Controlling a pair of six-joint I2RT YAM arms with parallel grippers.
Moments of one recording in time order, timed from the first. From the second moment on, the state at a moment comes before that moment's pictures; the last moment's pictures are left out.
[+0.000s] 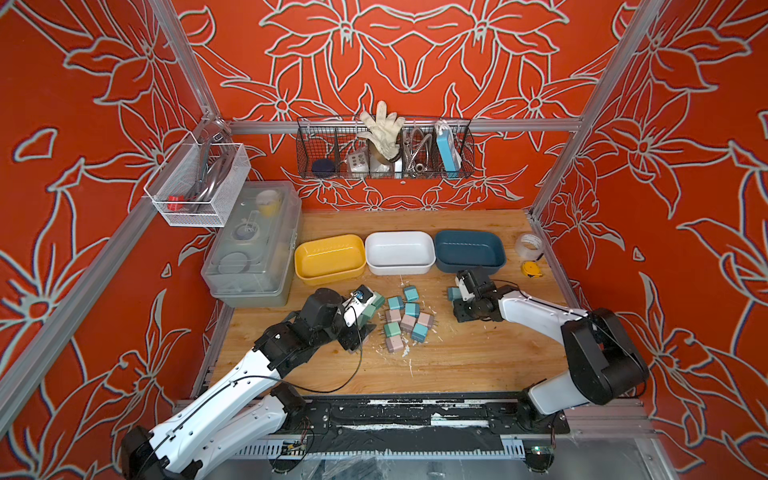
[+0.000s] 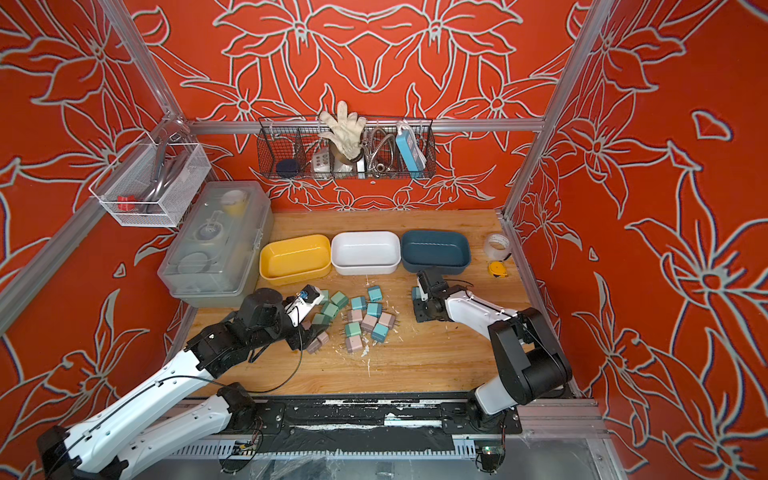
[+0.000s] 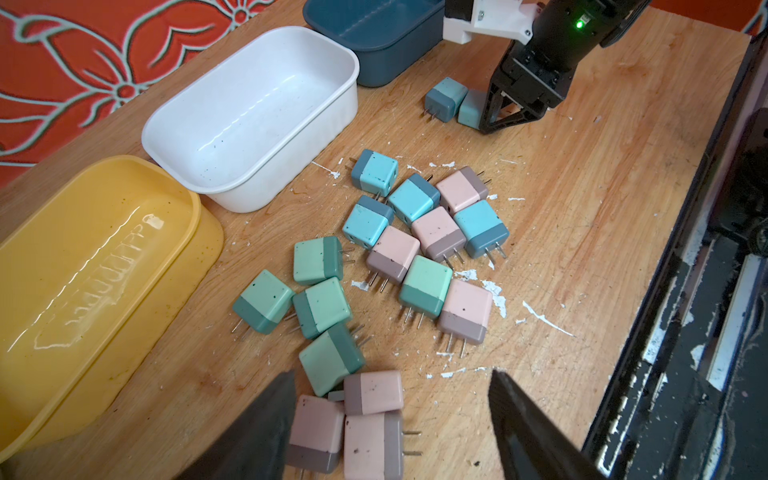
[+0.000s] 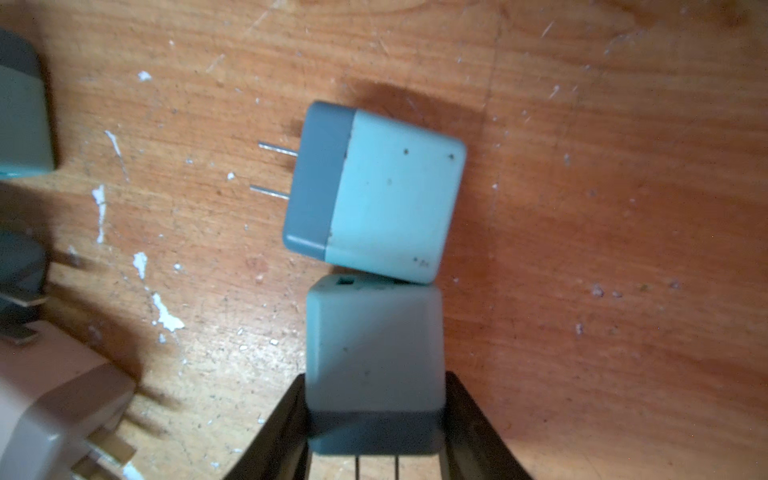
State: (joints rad) left arm -0.63 0.80 0.70 -0.56 0.10 0.16; right arm 0.43 1.51 0.76 -0.42 0.03 0.19
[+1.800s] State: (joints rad) left arm -0.63 0.81 0.70 -0.55 0.15 0.15; right arm 0.21 1.61 1.14 -0.39 0.20 0.08
